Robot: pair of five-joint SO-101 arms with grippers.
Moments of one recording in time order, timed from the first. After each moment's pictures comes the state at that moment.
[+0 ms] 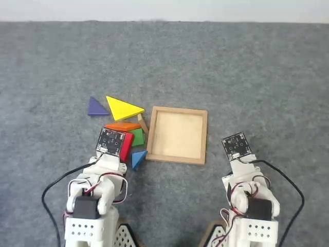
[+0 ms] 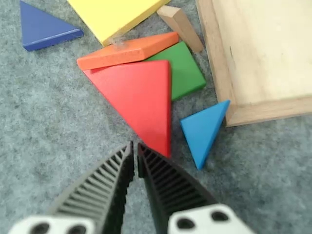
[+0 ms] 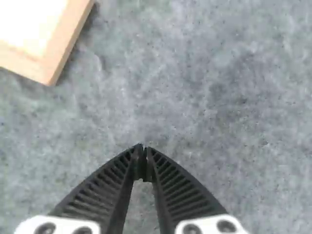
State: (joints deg) left arm -2.5 -103.2 97.2 72.0 -5.8; right arm 2.2 -102.9 95.5 75.3 24.2
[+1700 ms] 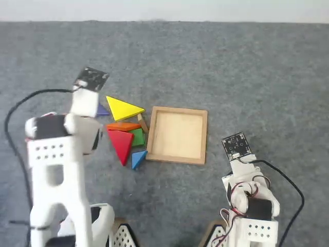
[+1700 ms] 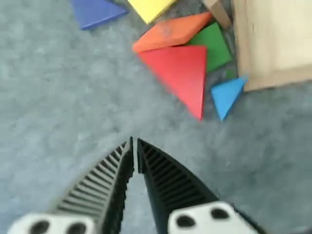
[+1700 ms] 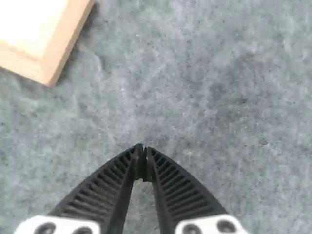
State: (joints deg) left arm -12.3 -31.6 29.9 92.3 -16.1; right arm 2.2 -102.9 95.5 75.3 24.2
